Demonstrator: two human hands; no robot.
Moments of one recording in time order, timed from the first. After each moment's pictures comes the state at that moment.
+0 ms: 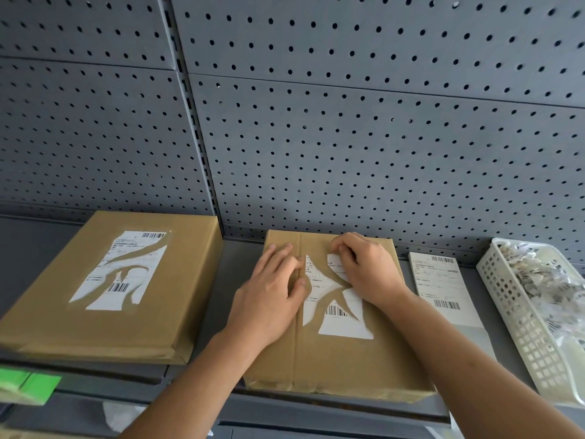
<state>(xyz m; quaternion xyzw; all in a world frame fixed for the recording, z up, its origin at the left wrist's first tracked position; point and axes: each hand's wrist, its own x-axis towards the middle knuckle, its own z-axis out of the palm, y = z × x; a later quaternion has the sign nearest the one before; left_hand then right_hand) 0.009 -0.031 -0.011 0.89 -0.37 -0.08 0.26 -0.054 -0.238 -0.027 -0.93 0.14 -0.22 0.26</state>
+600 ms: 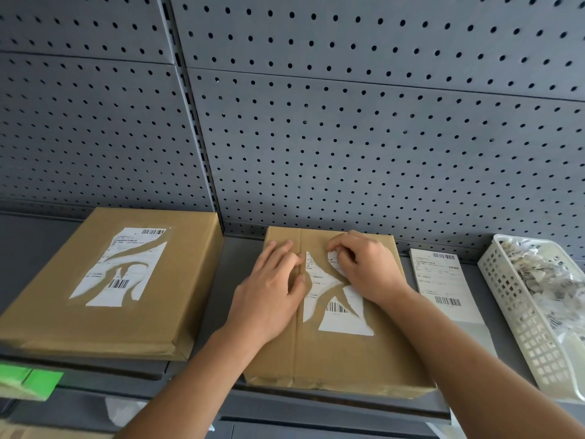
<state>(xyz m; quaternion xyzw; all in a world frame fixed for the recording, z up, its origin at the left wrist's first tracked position) 0.009 -0.032 -0.011 0.89 -0.37 -0.08 0.25 -0.054 -0.236 -0.026 -0.93 0.14 -0.21 0.26</state>
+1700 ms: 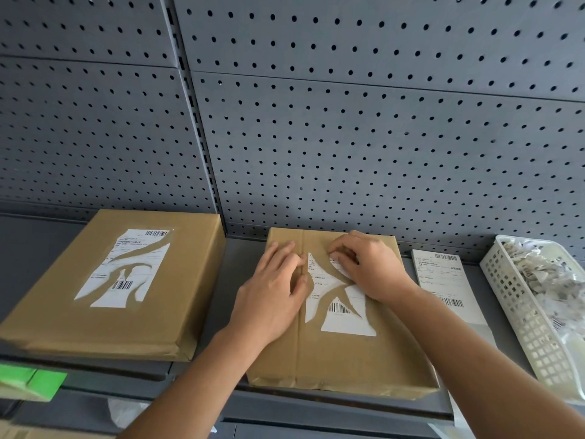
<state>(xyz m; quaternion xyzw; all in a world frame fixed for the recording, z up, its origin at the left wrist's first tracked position) 0.009 -0.031 -0.010 0.89 -0.37 -0.08 0.25 -0.056 -0.240 -0.020 -0.95 0.09 -0.18 0.24</state>
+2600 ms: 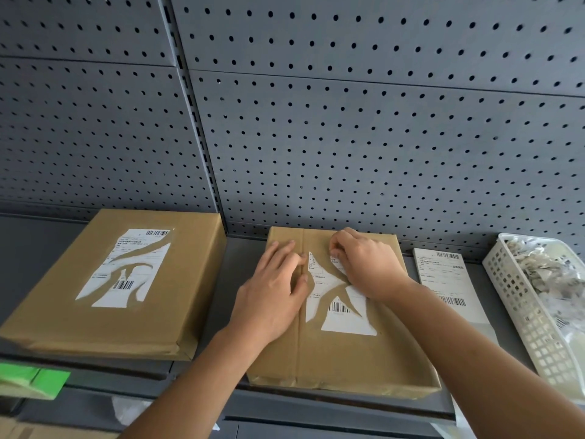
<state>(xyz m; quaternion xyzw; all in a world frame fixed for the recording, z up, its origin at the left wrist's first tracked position) 0.009 -0.031 -0.013 0.89 -0.37 -0.08 0.26 -0.050 -0.236 -0.017 -0.98 0.10 -0.12 0.12</state>
